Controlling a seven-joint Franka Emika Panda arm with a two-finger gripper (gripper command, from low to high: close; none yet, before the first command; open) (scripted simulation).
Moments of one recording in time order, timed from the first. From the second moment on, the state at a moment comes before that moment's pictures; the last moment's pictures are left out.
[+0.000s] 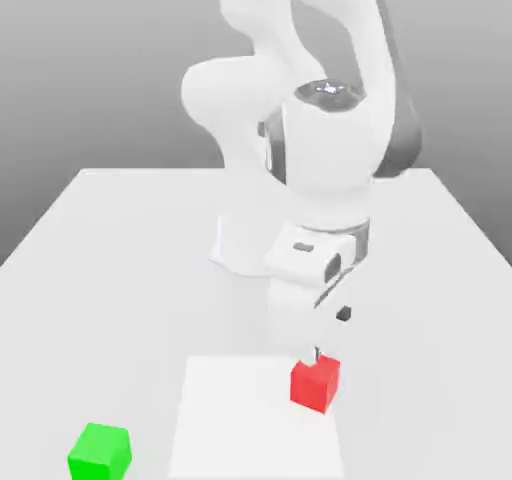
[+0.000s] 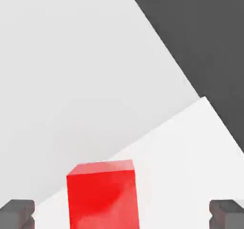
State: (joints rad) arm 0.40 0.02 -0.19 -2.77 0.02 2.79 -0.10
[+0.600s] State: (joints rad) arm 0.32 0.26 -0.08 -2.74 0.14 2.99 -0.19
